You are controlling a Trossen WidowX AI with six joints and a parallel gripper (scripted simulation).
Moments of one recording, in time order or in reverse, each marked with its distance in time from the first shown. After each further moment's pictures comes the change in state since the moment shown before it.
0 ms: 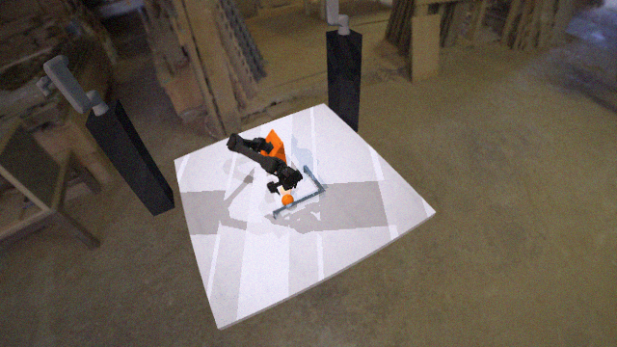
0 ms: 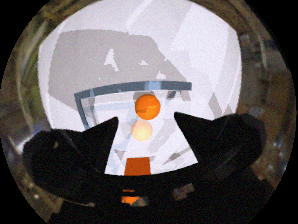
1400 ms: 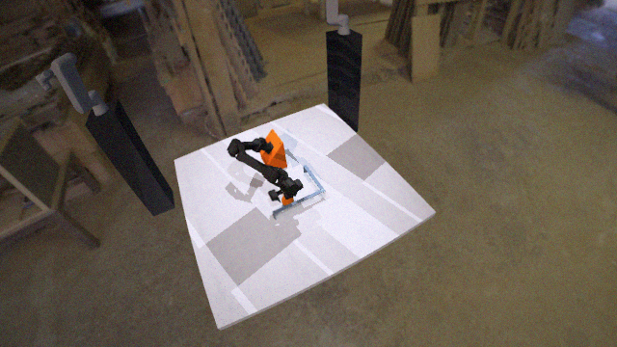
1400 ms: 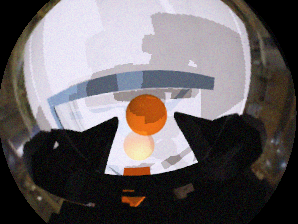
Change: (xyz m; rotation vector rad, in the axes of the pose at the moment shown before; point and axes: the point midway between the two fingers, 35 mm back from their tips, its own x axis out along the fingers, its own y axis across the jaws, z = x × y) arm 0.069 -0.007 -0.008 0.012 0.045 -0.027
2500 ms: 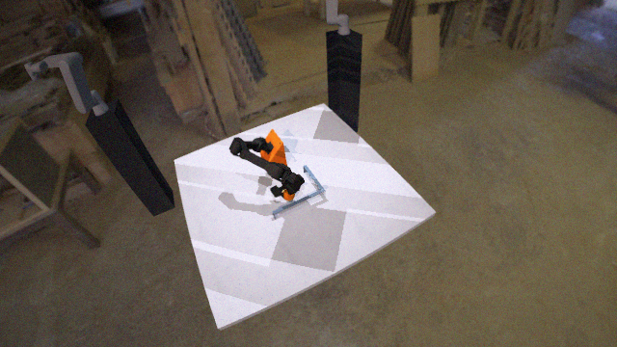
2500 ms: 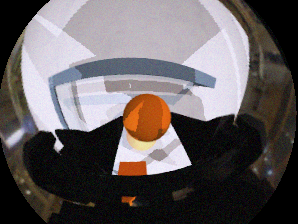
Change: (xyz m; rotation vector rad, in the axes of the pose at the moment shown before) arm -0.011 0.017 -0.015 -0.107 0.035 -0.032
